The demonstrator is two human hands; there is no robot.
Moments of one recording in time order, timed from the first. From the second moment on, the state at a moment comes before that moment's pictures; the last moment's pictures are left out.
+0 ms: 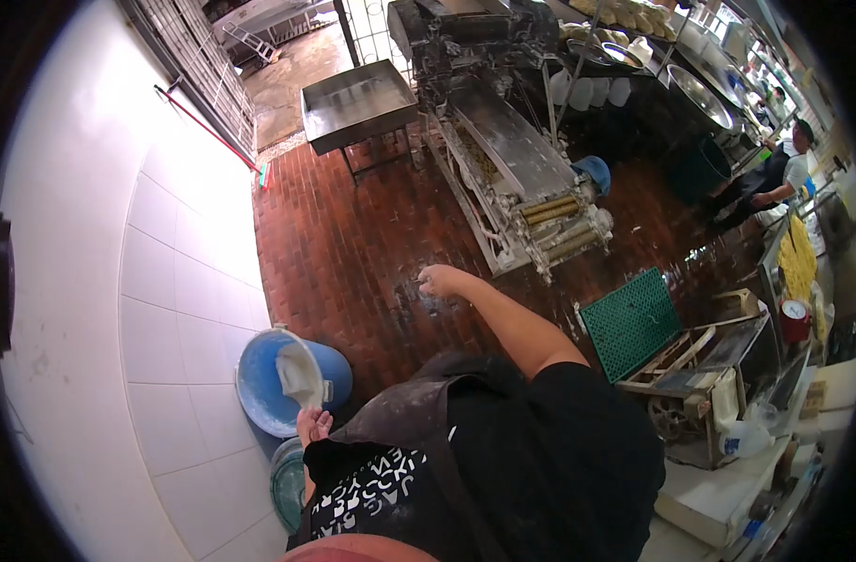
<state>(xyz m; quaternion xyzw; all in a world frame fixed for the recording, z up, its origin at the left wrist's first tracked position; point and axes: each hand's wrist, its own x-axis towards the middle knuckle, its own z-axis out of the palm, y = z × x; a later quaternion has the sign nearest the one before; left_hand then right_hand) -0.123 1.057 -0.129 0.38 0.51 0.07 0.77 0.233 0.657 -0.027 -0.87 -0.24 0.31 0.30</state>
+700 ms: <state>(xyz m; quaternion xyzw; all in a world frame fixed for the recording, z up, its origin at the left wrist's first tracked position) -0.097 1.015 -0.107 0.38 0.55 0.15 0.73 0.264 0.742 -0.062 -0.71 -0.19 0.49 0.46</state>
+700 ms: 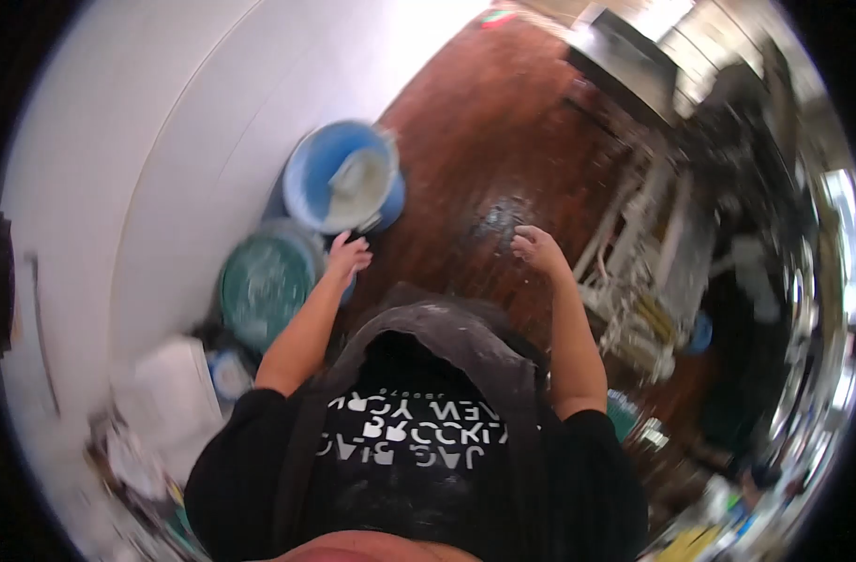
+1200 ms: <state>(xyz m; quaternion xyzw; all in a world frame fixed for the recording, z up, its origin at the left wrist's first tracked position) -0.197 1.062 -0.189 0.22 0.67 0.28 0.65 0.203 1.060 -0.075 -0.61 -0.52 0.57 0.16</state>
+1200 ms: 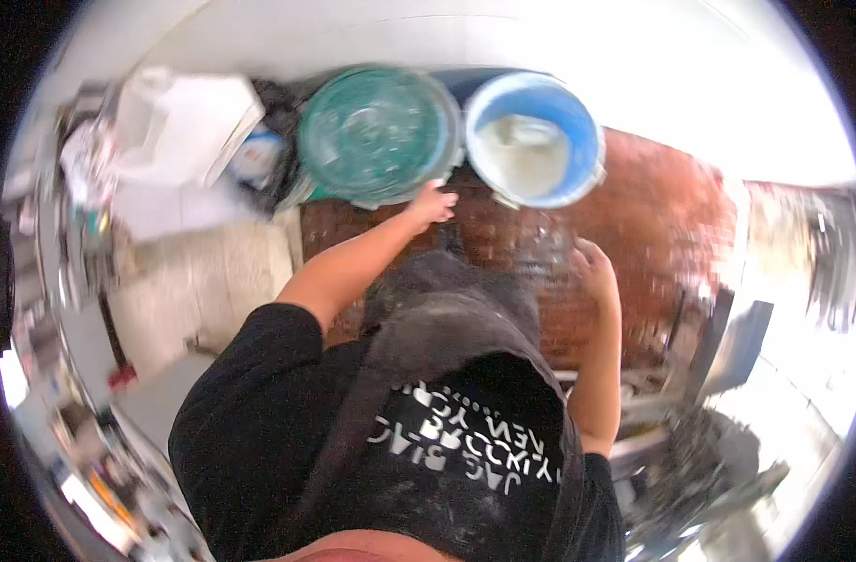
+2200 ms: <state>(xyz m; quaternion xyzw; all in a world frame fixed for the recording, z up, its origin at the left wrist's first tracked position) -0.115 1.227 -0.436 0.63 0.71 0.25 0.18 0.053 1.461 -0.639 -0.46 -0.84 0.10 -0.28</state>
